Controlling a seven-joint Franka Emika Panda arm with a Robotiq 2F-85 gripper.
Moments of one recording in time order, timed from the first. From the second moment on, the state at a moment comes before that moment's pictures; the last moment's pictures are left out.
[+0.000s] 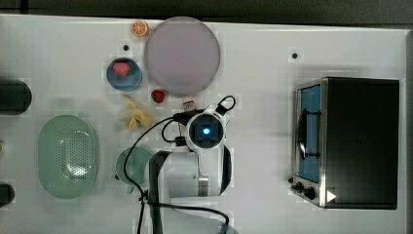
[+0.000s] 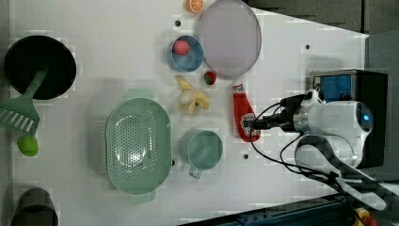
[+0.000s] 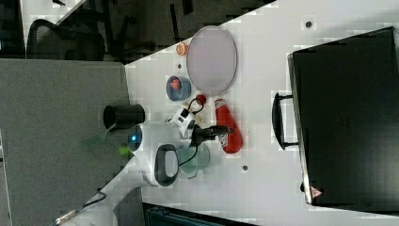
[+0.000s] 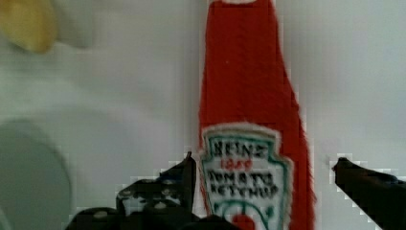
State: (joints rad) arm -0.11 0.28 0.15 -2.45 0.01 1.08 -0.94
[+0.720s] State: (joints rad) arm -0.11 0.38 0.14 -2.46 0.01 1.20 -0.94
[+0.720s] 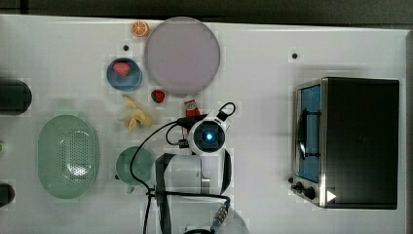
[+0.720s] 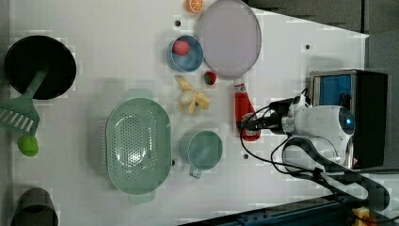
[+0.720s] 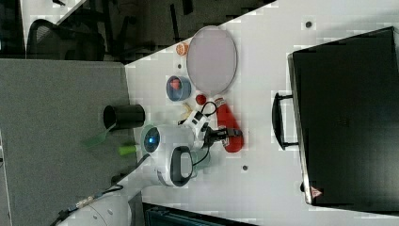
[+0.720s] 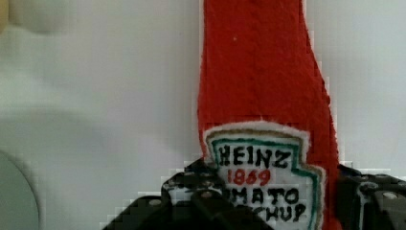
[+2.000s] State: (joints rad) arm -0.10 -0.21 0.24 -2.28 0.01 0.50 -0.81
